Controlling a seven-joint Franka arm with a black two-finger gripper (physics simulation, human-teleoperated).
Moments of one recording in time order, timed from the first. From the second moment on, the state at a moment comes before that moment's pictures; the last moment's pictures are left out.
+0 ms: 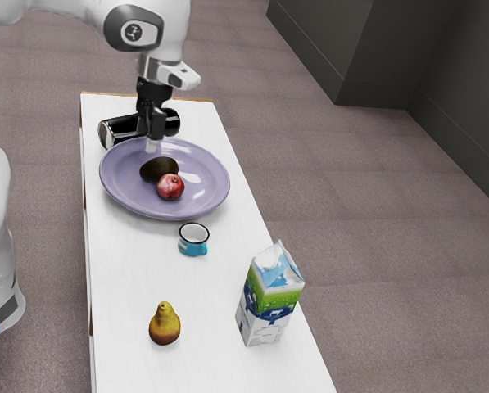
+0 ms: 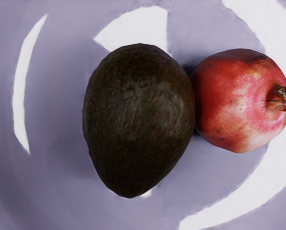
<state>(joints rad) -0.01 -0.61 0.37 -2.37 0.12 1.70 0.18</state>
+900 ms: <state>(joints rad) -0.09 -0.51 0.44 -2.39 0.14 1.85 0.19</state>
